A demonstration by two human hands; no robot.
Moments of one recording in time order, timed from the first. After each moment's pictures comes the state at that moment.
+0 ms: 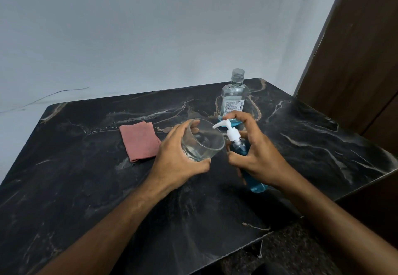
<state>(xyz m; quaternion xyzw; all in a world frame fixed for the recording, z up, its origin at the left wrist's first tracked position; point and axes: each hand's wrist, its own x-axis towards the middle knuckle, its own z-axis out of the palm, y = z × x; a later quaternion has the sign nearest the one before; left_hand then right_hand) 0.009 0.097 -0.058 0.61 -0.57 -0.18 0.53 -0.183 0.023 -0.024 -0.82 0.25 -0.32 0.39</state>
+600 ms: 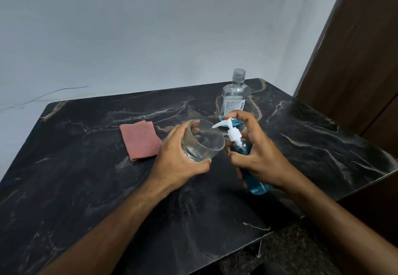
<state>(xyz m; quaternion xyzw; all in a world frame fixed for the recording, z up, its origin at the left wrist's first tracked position) 0.010 0.096 -0.061 0.61 -0.56 -0.18 0.53 -0.185 0.021 -0.023 -0.81 0.24 -0.32 0.43</state>
